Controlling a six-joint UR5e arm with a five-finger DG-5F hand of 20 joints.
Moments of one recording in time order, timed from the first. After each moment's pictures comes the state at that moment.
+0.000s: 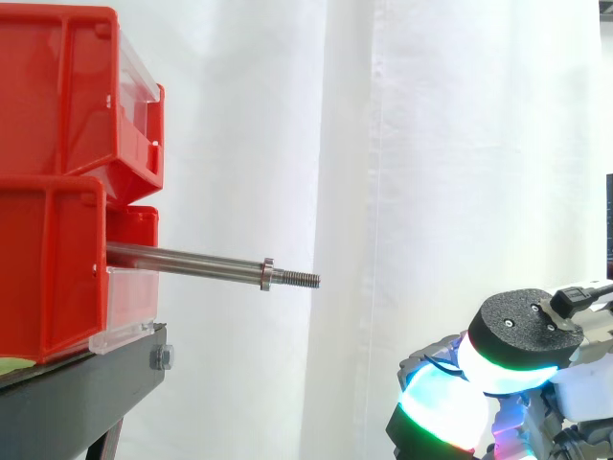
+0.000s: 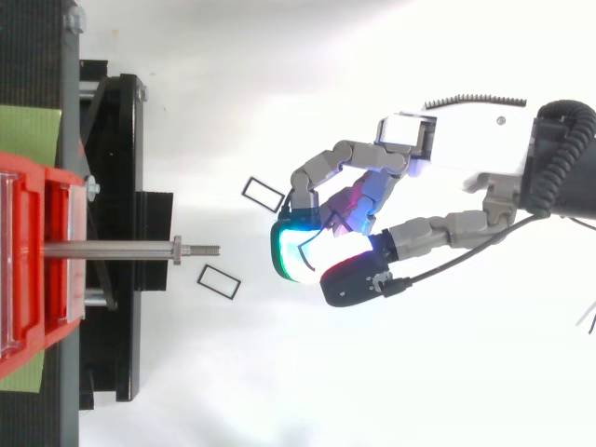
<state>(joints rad) 0.12 -2.22 -1.39 -2.85 -1.41 -0.11</state>
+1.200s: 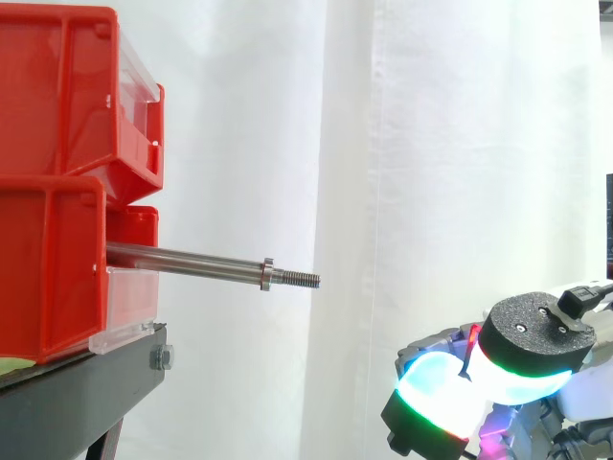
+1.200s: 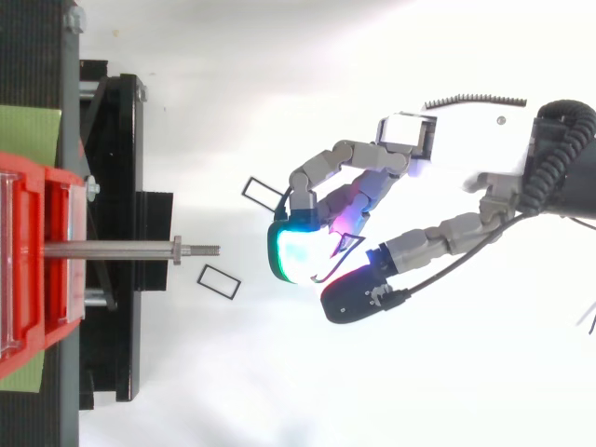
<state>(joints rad) 0.12 -2.22 -1.39 -2.85 -1.41 -0.11</state>
